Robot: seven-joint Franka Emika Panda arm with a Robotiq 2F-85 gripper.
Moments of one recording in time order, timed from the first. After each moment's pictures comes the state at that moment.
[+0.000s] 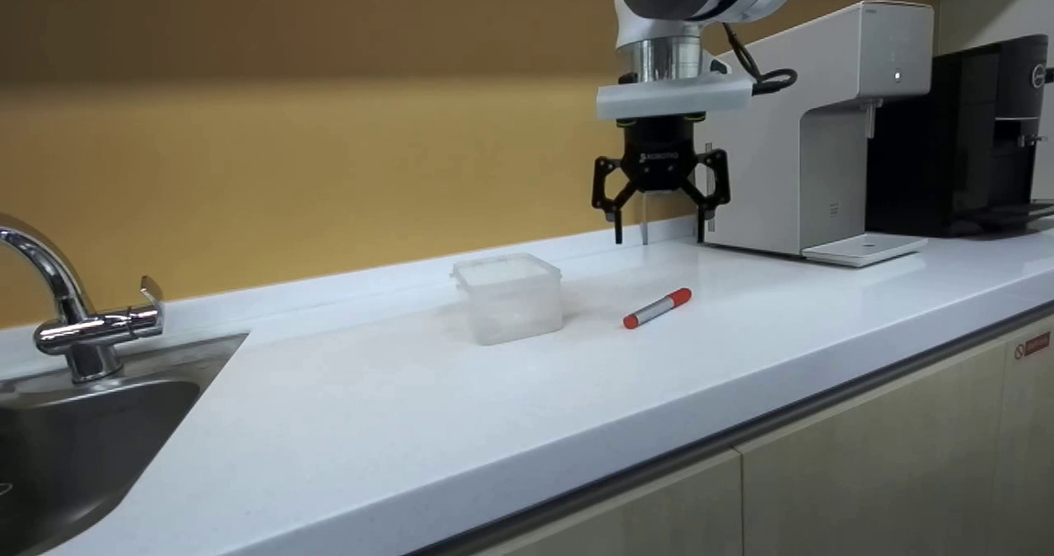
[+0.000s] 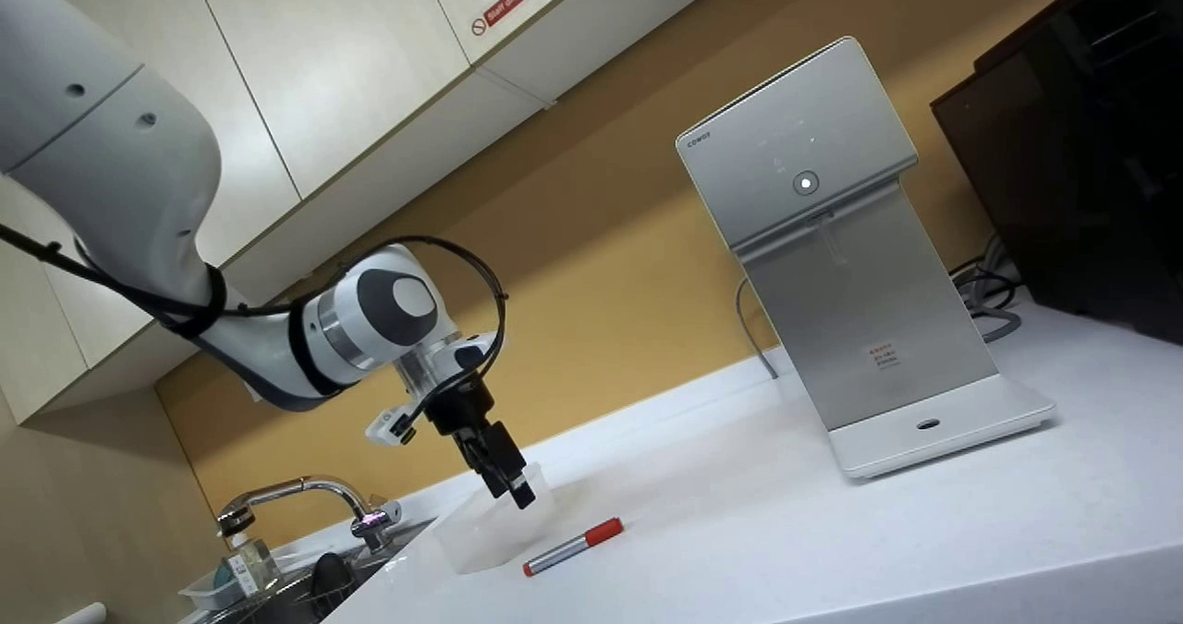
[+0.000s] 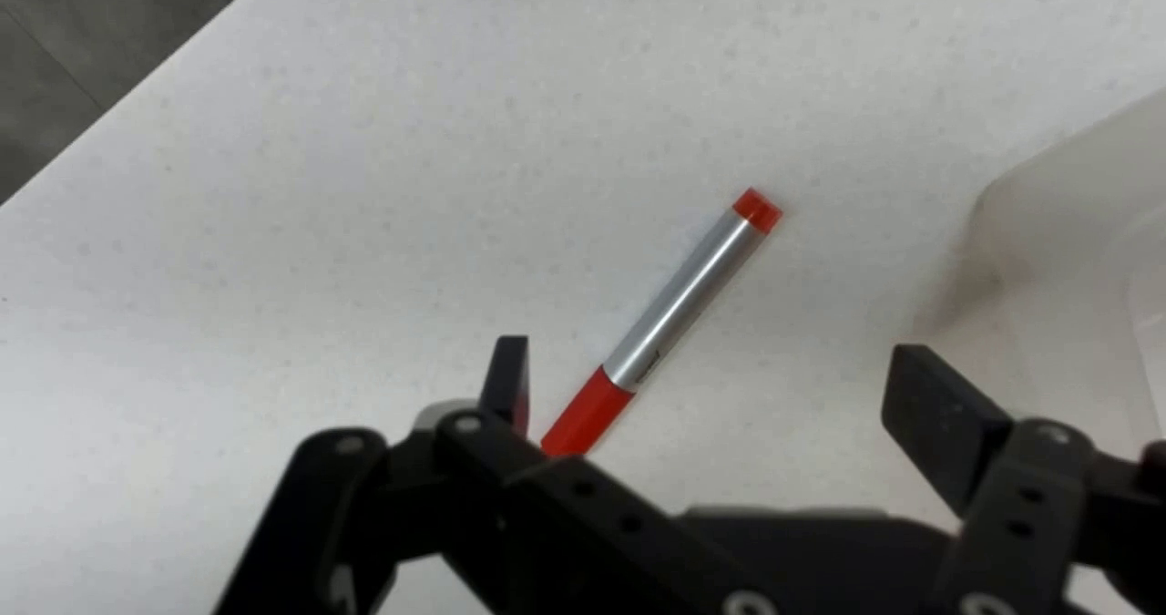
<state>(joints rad) 0.06 0.03 0.15 -2.27 -0.04 2.41 0.87</state>
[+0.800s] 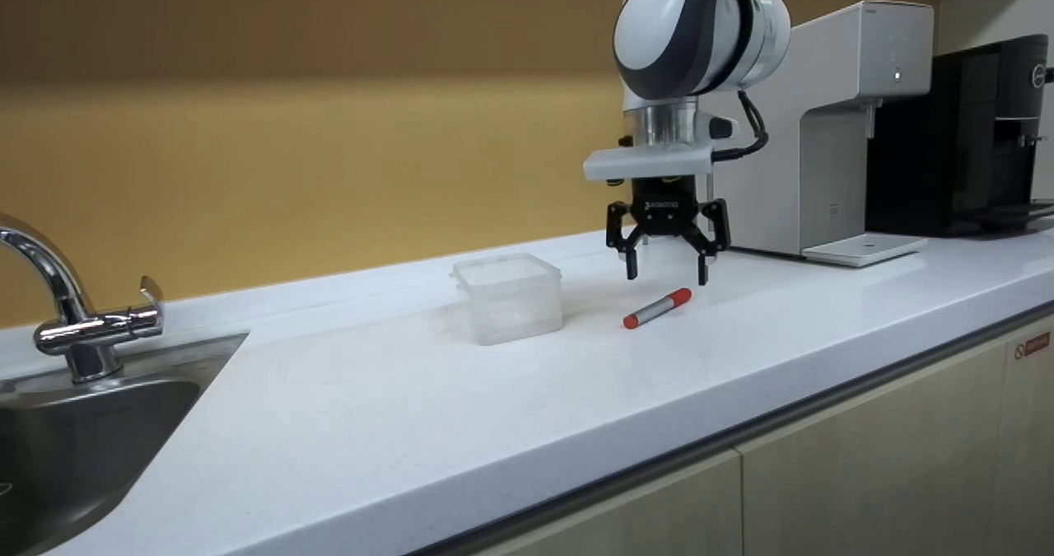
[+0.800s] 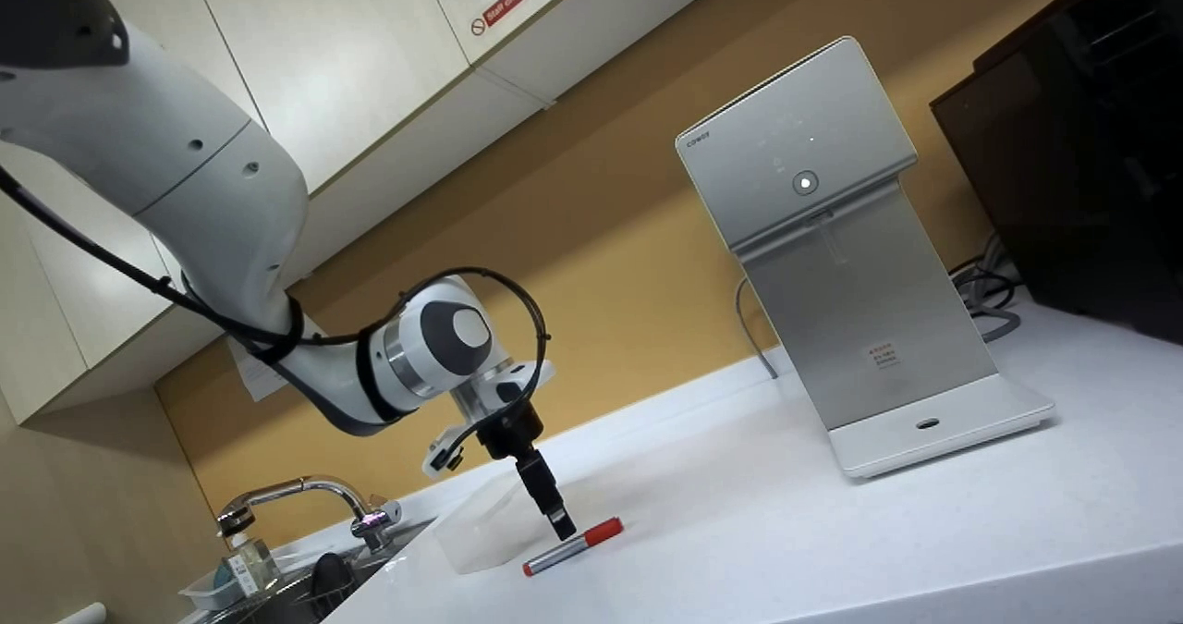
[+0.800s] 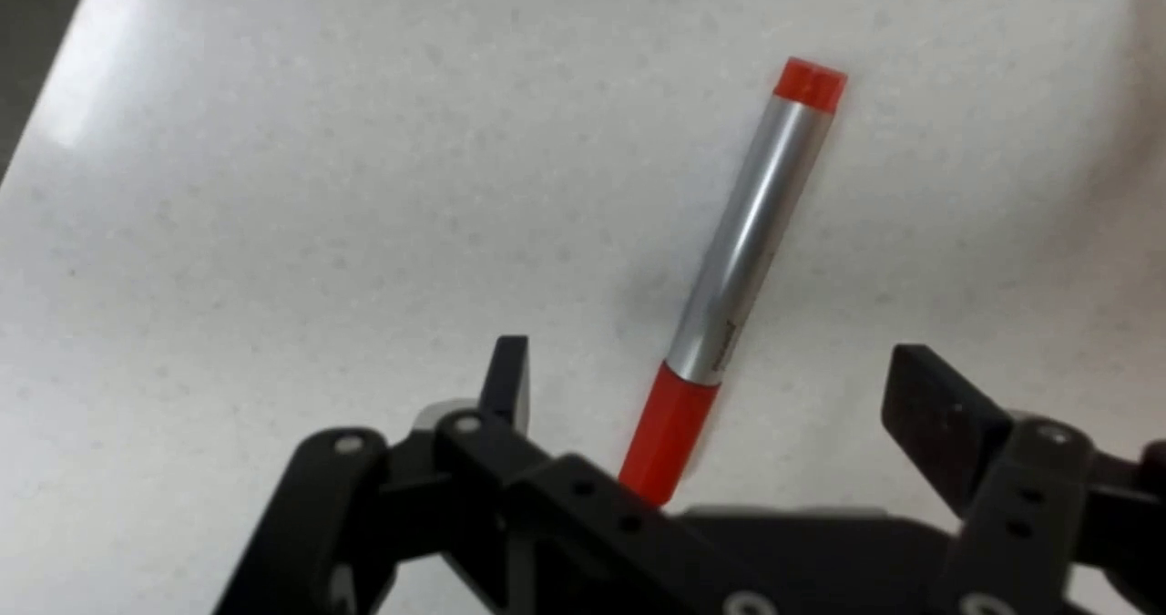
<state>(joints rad) 0.10 0.21 0.05 -2.19 -0.06 2.46 1.14</state>
